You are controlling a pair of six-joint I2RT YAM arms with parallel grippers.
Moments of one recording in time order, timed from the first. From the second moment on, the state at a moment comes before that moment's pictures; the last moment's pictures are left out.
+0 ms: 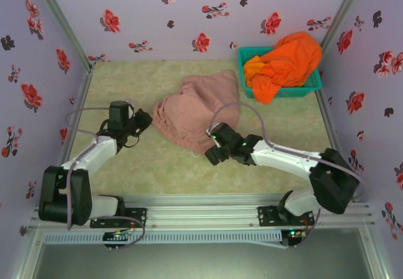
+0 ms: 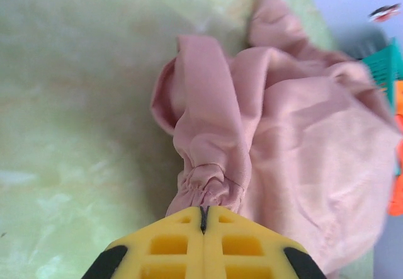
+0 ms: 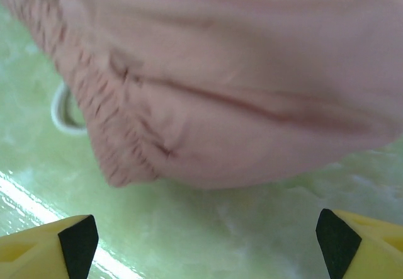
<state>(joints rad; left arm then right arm) -0.18 1.27 0.70 -0.06 0.28 -0.83 0.91 1.45 0.83 -0.42 0.20 0.11</state>
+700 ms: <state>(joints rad) -0.18 1.20 0.74 -0.12 0.24 -0.82 1.00 1.83 1.03 -0.29 0.27 0.25</state>
